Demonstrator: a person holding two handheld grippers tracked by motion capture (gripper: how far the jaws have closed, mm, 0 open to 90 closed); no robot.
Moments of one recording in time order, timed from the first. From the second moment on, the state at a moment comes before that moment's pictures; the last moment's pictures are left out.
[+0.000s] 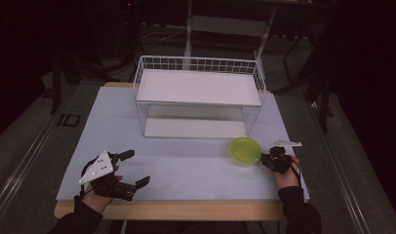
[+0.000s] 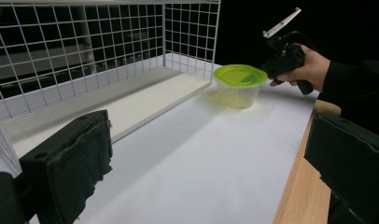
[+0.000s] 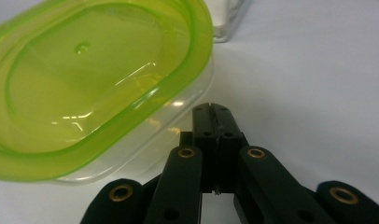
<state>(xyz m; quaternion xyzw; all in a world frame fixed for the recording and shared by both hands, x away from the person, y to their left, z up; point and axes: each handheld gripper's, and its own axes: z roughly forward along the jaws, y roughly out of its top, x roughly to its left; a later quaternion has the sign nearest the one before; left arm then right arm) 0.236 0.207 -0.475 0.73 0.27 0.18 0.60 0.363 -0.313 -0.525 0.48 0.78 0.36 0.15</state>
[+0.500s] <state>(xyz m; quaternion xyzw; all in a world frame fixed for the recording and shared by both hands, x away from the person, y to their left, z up) 0.235 0.206 -0.474 0.73 0.27 0.19 0.60 0.366 -0.264 -0.526 0.44 0.81 0.37 0.12</state>
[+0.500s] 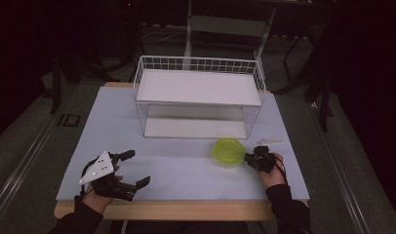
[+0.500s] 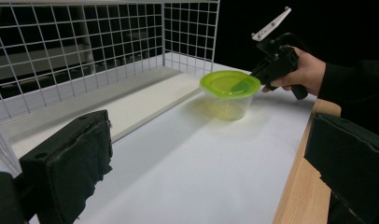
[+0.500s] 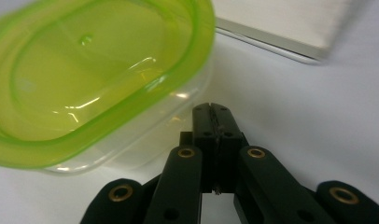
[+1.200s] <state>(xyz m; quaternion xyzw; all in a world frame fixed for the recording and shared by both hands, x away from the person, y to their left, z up) 0.235 0.206 -0.474 0.73 0.27 0.18 0.60 0.372 -0.158 -0.532 0.35 0.85 0.37 0.09</state>
